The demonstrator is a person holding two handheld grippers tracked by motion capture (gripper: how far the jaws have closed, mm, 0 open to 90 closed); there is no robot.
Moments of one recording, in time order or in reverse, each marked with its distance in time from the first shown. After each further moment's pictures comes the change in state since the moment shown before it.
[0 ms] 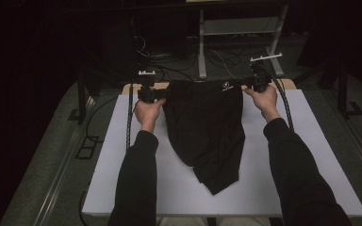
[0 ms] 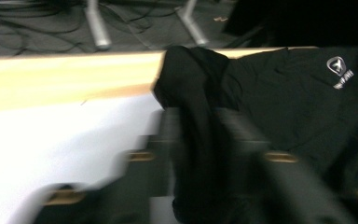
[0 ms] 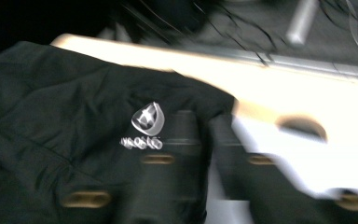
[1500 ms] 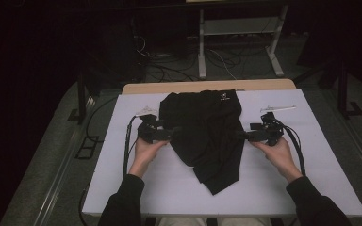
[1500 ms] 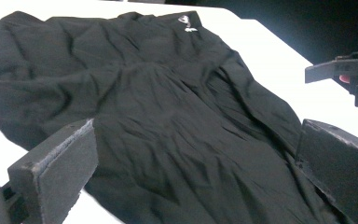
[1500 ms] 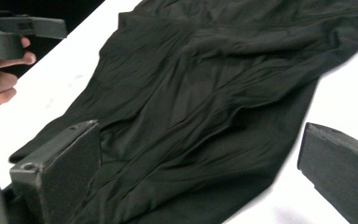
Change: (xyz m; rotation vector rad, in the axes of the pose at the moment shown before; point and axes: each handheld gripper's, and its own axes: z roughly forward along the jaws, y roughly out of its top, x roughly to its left) left arm -0.046 -0.100 -0.064 -0.039 -0.290 0.088; right arm 0.047 -0.154 -0.069 -0.004 0.246 -0.063
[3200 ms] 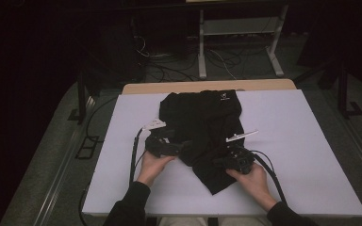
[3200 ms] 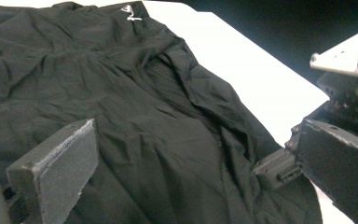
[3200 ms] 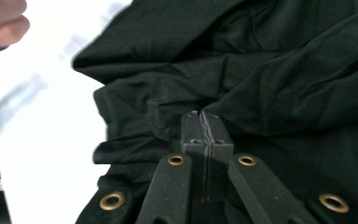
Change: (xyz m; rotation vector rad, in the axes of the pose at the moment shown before) left arm -0.043 -0.021 -0.003 -0.013 -0.107 0.042; right arm 0.087 -0.049 0.048 0.250 0.049 0.001
